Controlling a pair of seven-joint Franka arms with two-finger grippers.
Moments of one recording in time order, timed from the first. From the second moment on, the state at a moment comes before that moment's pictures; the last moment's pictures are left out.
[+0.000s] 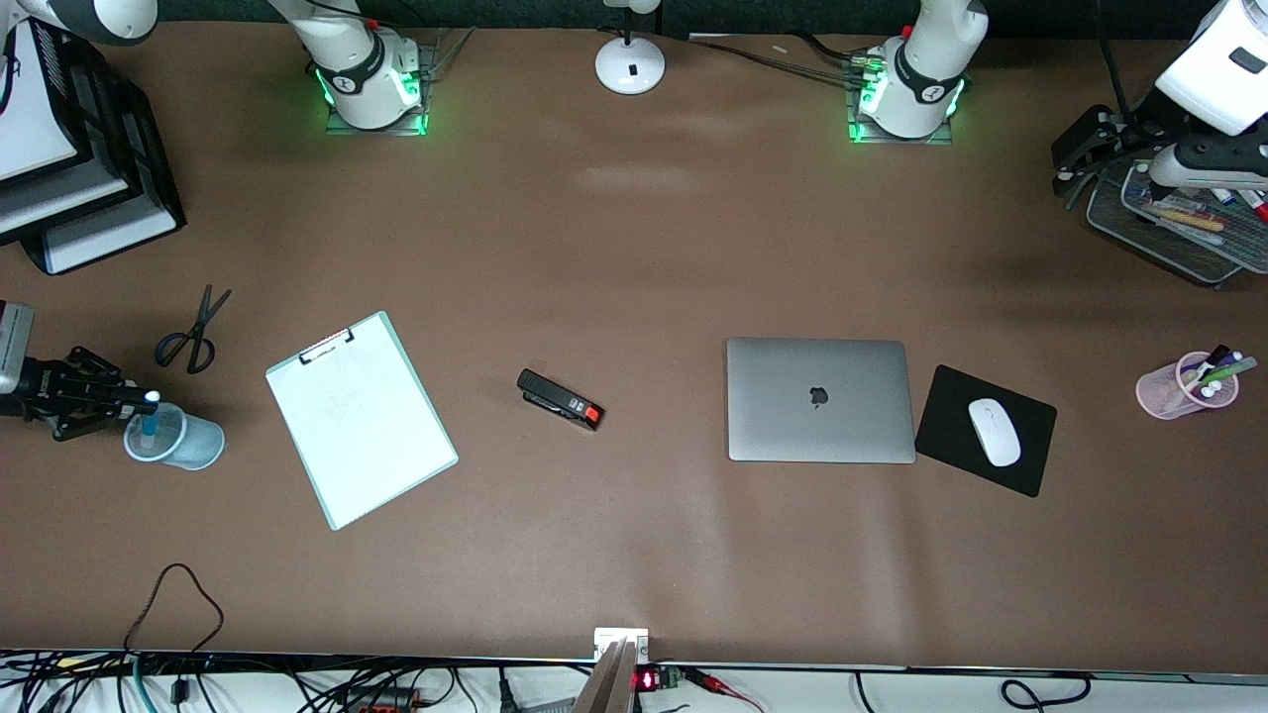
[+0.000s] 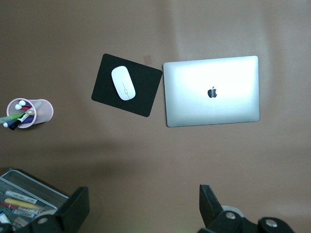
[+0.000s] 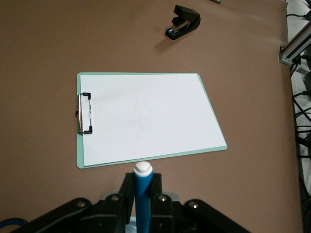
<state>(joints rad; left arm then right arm) -0.01 -0.12 -0.10 -1.62 0.03 1.51 -0.04 -0.37 0.77 -0.10 -1.19 0.65 1.56 -2.57</state>
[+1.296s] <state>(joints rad) -0.01 -0.10 -0.10 -1.62 0.03 1.51 -0.04 -0.41 0.86 -0.11 -1.19 0.65 1.60 -2.57</state>
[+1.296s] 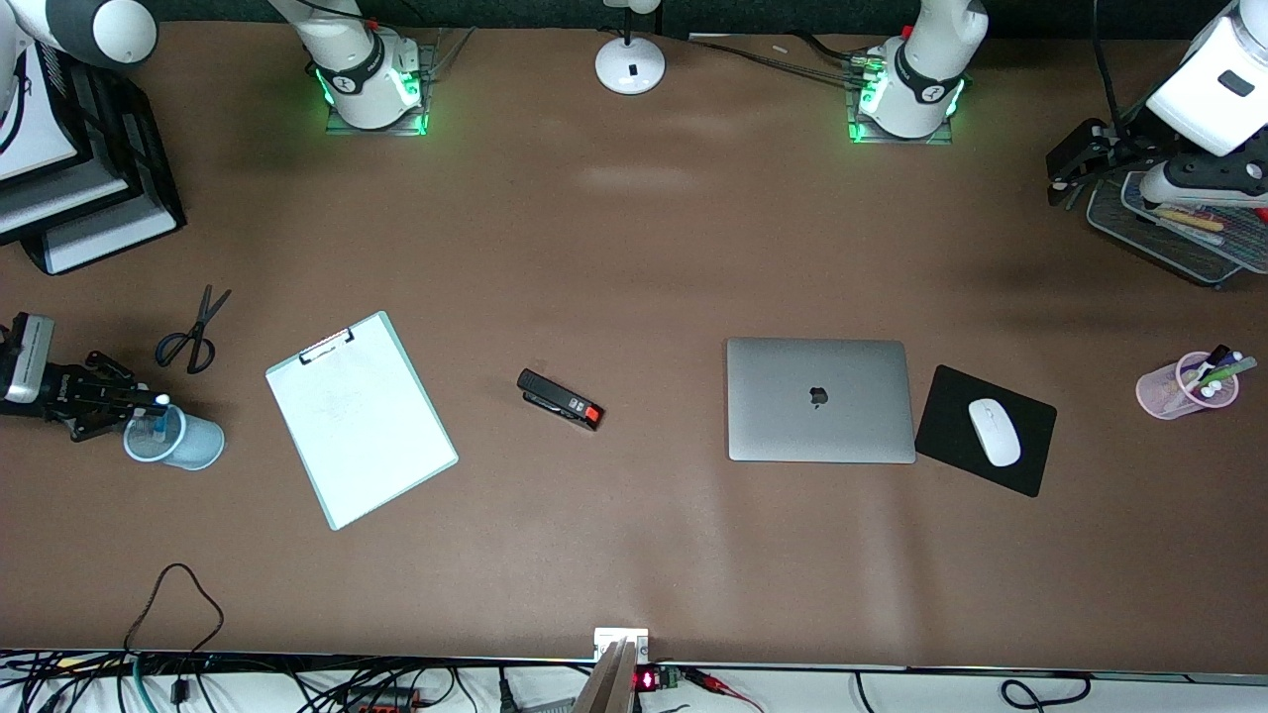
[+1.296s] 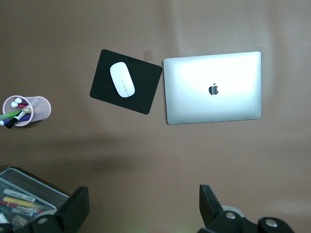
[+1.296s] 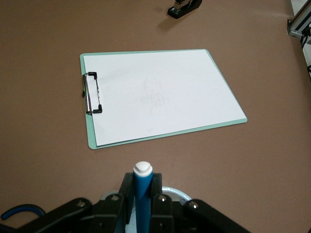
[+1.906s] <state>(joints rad) -0.01 -0.10 -0.10 -1.62 0.03 1.51 -0.04 -0.41 0.87 -0.10 -1.19 0.66 1.64 -2.57</state>
